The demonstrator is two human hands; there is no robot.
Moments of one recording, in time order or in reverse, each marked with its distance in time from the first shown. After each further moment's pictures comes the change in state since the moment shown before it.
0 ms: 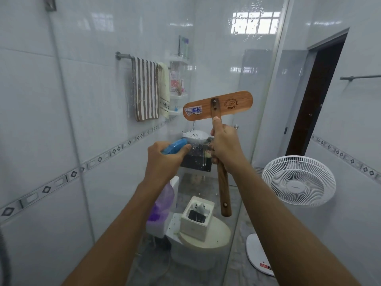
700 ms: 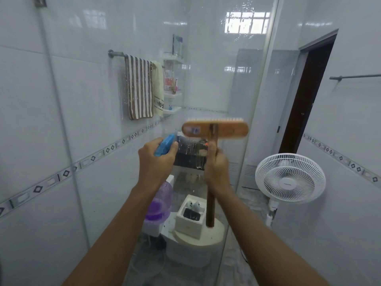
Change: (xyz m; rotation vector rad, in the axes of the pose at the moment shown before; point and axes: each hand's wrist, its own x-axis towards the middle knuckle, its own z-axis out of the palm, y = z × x) left_hand -0.011 0.000 0.000 -0.015 0.089 0.078; right_hand -0.032 0.077 0.014 0.028 0.133 -0.083
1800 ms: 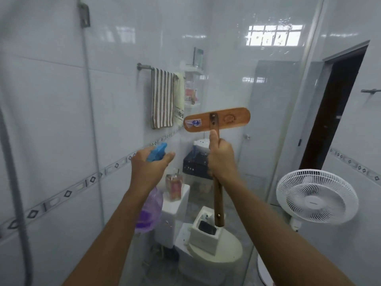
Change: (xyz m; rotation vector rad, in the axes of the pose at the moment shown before) left_hand 0.040 -0.037 -0.075 0.061 0.063 -0.140; right_hand 0.030 -0.067 0.059 -0.040 -0.132 -0.023
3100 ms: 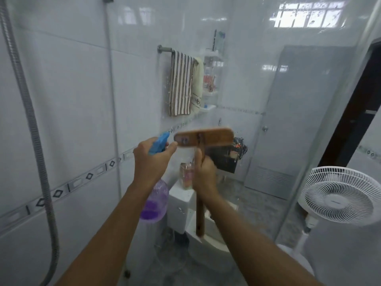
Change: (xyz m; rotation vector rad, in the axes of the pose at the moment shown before) left_hand 0.008 -0.043 -0.031 0.032 0.092 0.077; right_hand -0.043 0.069 0.111 0.093 -0.107 0.102
